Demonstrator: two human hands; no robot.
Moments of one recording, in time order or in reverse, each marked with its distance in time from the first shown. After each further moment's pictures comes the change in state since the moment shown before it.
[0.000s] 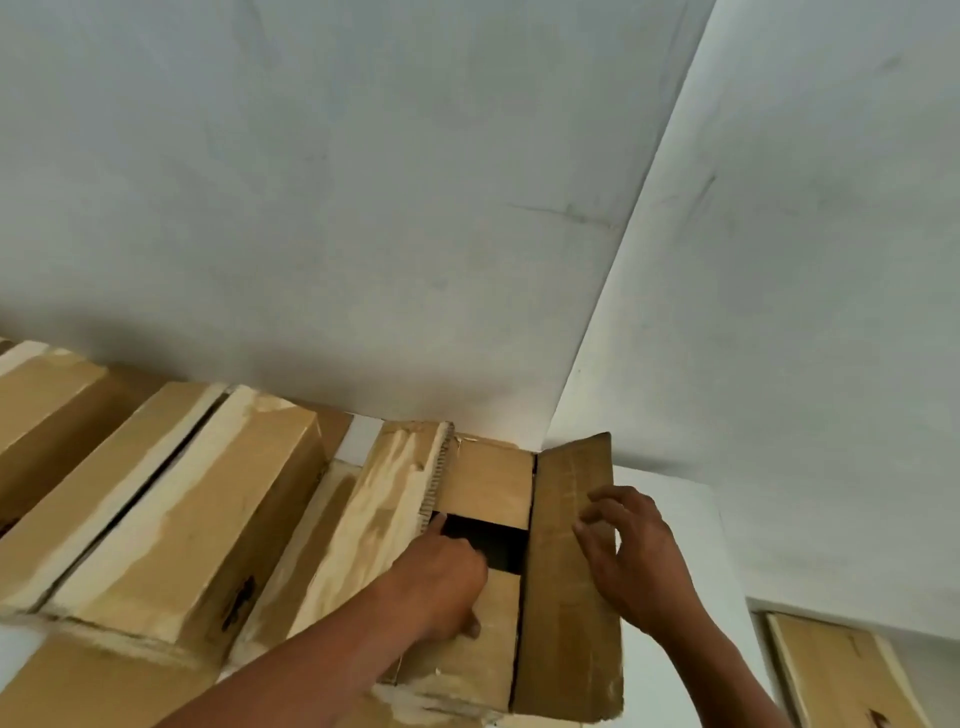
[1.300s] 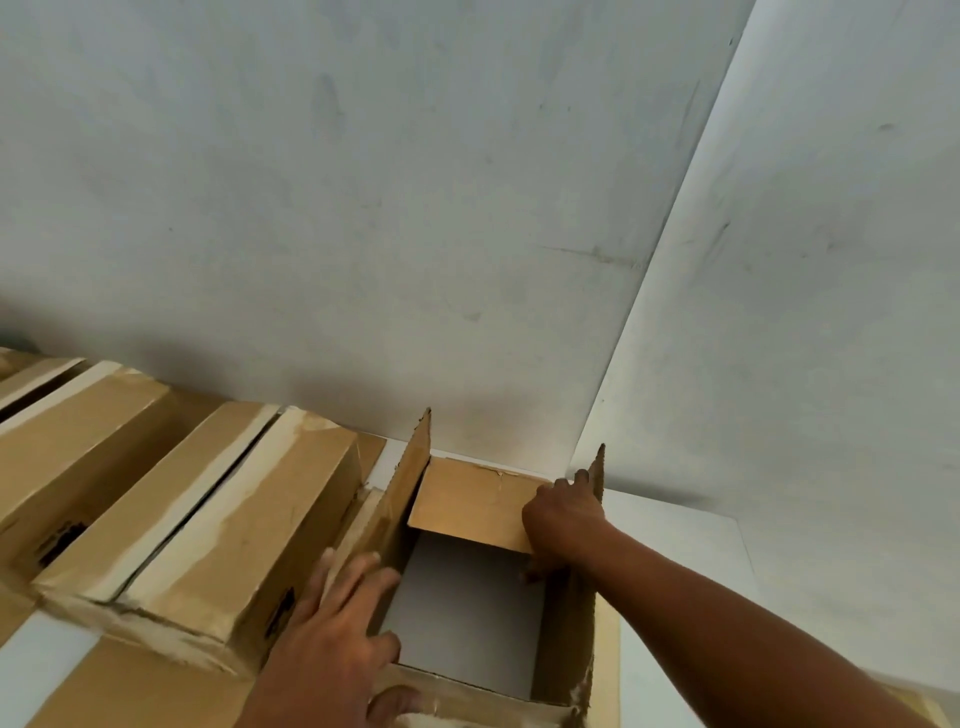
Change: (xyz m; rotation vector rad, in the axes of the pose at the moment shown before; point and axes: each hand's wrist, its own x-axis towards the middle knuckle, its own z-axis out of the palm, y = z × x) left_hand -0.148 -0.032 0.045 -0.091 0.678 -0.180; right_hand 0.082 -0.091 0.040 -0.939 -0.646 -0.252
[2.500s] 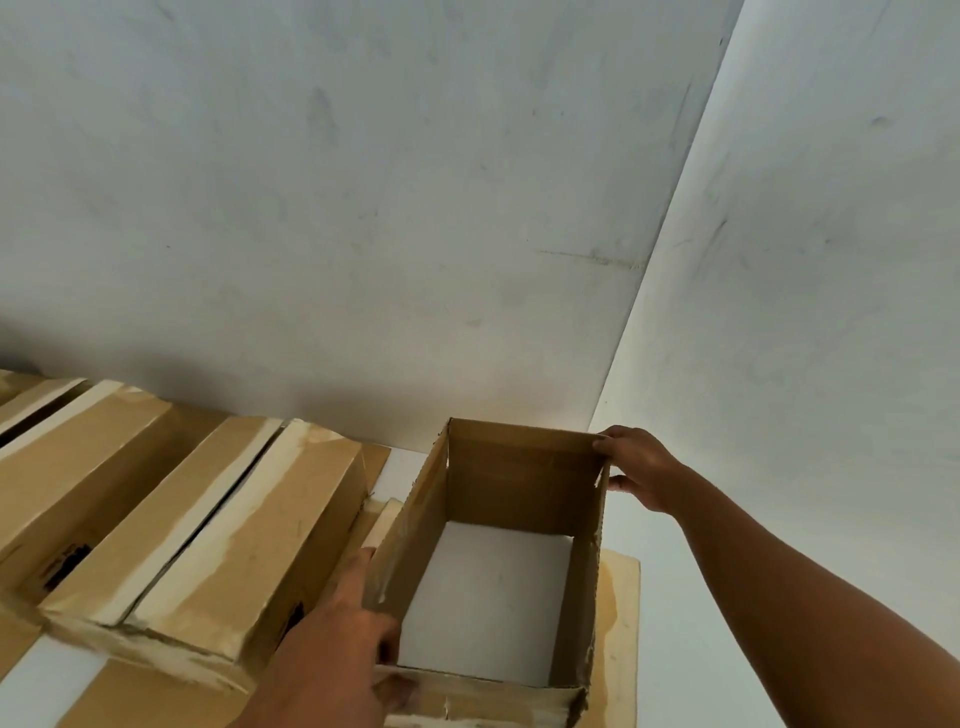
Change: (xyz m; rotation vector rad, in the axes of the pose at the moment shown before) left_hand 0.017 0.002 -0.034 -0.280 -0.458 -0.356; right_hand 0.027 0.106 0.024 1.851 0.209 0.333
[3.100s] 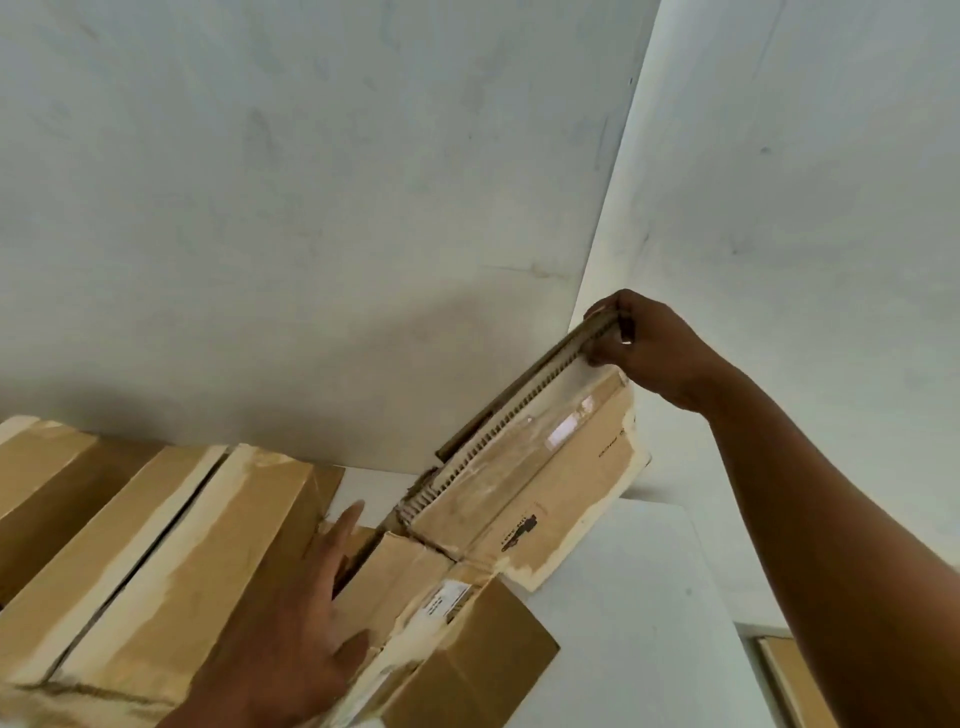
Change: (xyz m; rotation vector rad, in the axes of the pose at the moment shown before) left_hand 0.023 -0.017 -0.013 -0.266 0.284 0.151; right_hand -0.109 -0.139 -0.060 -0.285 0.124 -0.608
